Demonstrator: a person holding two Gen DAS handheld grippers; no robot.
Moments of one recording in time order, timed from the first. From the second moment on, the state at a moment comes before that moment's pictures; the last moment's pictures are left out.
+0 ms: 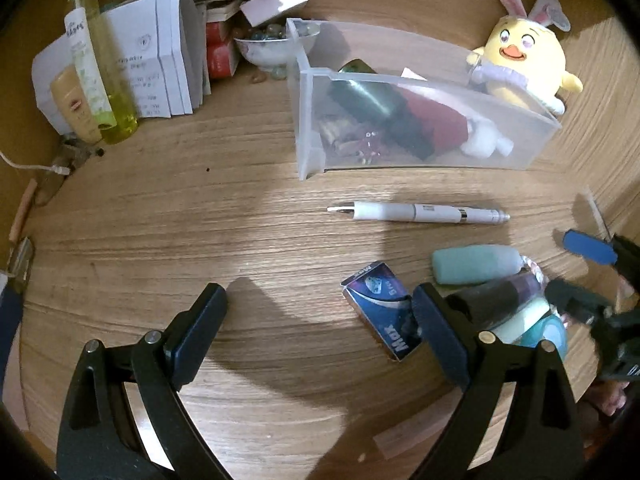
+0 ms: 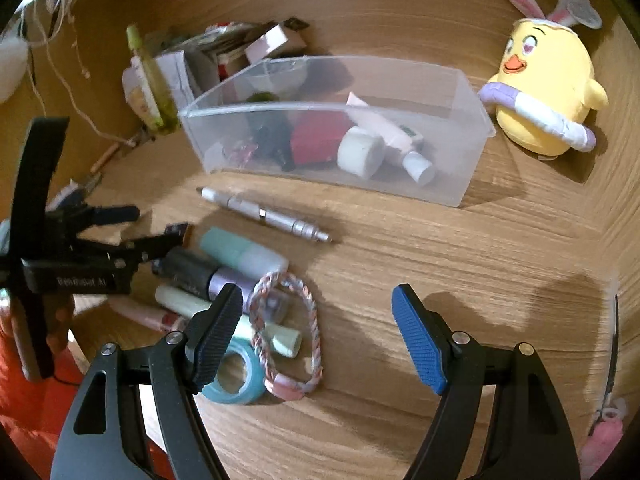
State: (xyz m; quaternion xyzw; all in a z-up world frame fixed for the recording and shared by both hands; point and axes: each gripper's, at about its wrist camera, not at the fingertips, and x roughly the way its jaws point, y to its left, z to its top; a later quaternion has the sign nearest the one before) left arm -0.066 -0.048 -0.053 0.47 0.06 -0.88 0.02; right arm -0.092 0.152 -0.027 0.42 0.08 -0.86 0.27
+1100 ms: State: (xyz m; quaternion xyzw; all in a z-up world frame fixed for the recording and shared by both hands) left arm -0.053 -0.041 -0.052 0.46 0.05 -0.89 0.01; right arm -0.074 0.204 -0.036 0.45 0.05 -0.86 0.23
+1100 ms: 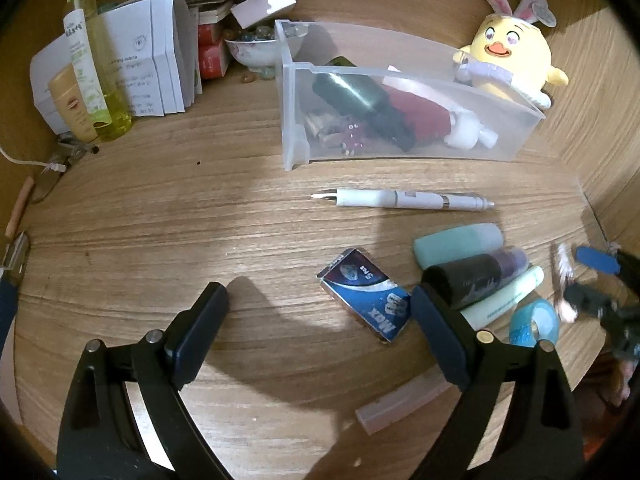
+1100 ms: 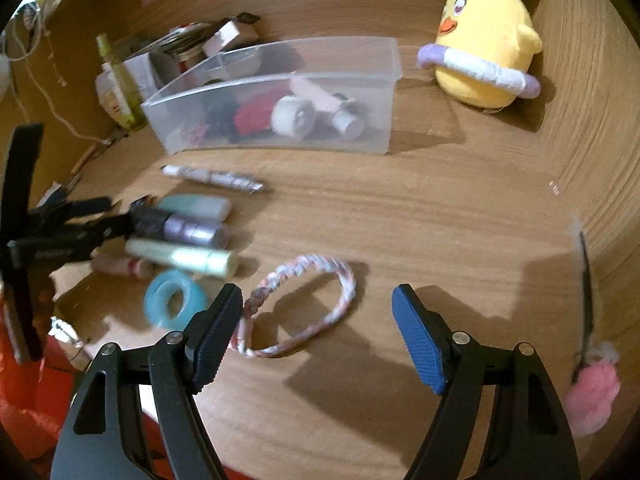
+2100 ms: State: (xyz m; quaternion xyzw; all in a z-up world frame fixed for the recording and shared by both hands) left arm -0.055 -0.023 -0.050 0.44 0.03 -0.90 -0.02; right arm -0.056 0.192 -0.038 0.40 0.06 -0.89 0.21
